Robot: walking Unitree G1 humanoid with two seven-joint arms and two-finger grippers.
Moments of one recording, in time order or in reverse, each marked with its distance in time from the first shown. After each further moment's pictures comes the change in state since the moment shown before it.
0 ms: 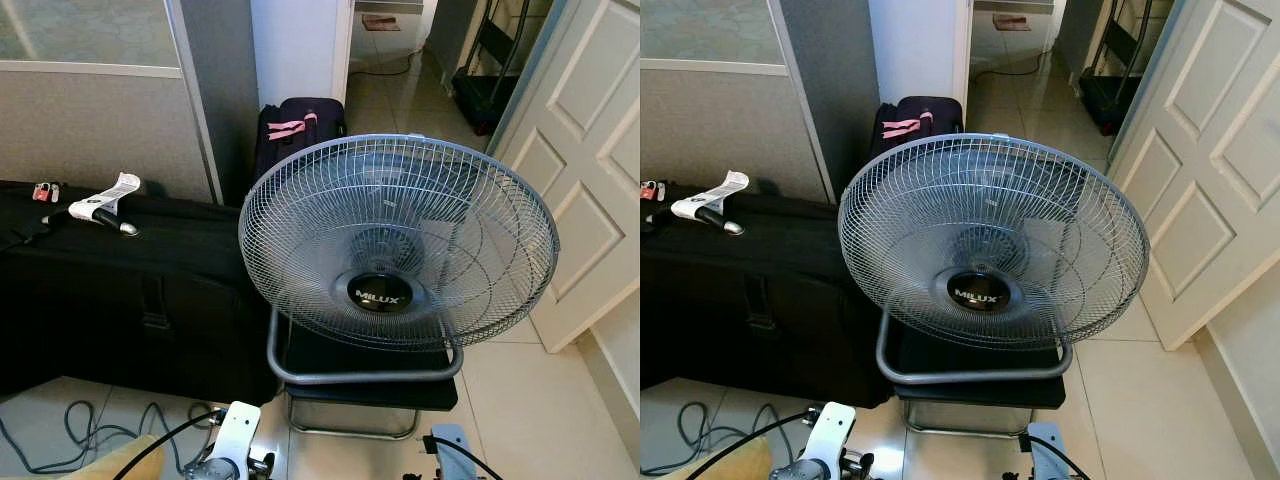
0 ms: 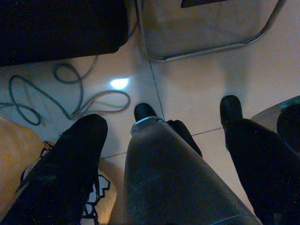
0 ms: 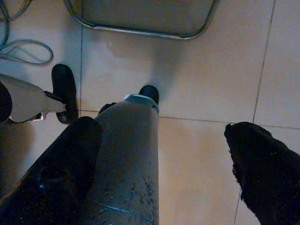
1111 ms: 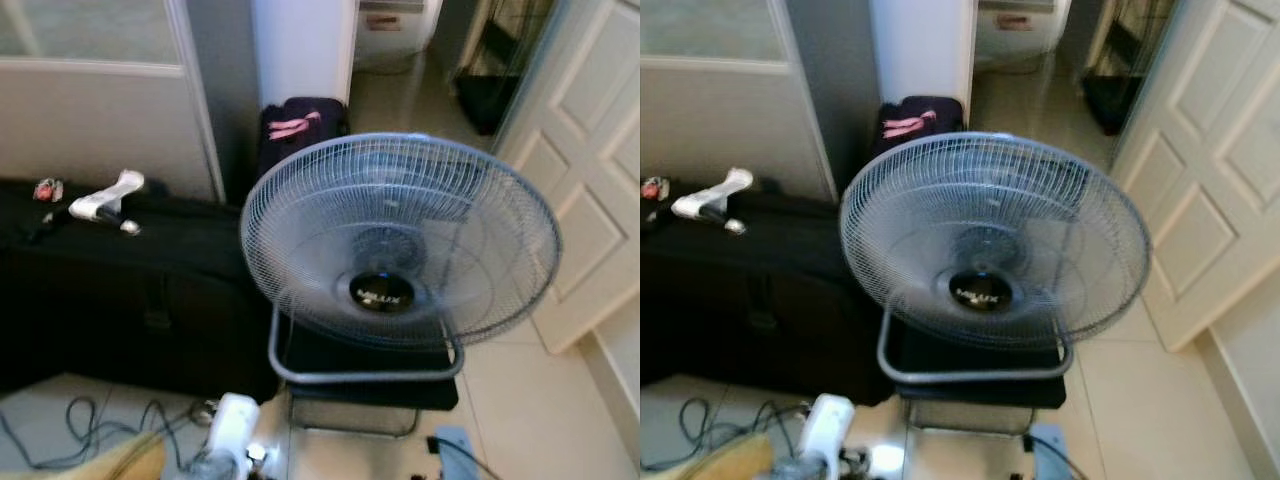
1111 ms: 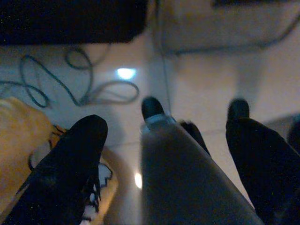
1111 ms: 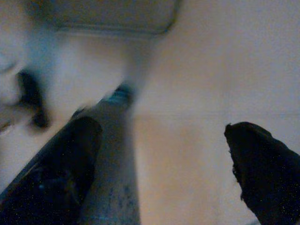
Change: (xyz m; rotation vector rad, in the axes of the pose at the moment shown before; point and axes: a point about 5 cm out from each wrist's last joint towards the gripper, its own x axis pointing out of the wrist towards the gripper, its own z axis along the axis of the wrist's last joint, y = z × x) left arm 0.001 0.012 0.003 -0.095 0.038 0.080; right arm 0.001 0.020 -0.014 0.009 -0.043 -0.178
